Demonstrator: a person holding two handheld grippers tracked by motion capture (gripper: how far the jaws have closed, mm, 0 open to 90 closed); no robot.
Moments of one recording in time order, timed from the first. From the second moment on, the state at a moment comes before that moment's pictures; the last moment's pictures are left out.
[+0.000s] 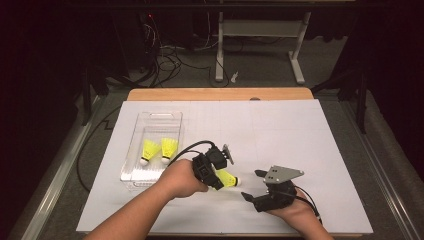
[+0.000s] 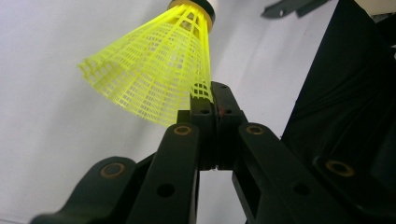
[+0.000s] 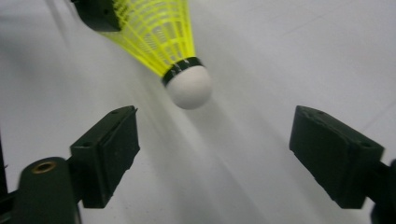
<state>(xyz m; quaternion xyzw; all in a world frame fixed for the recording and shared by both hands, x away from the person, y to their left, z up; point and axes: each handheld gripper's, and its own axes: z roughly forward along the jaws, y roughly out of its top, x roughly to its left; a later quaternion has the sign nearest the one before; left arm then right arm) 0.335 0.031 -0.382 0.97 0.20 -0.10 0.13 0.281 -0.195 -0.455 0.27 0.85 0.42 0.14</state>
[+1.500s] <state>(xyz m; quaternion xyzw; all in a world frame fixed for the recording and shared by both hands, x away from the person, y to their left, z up) 0.343 0.066 -0.367 0.96 0.23 -0.10 0.13 0.271 -0.264 -0.459 0.37 0.79 0.44 0.21</state>
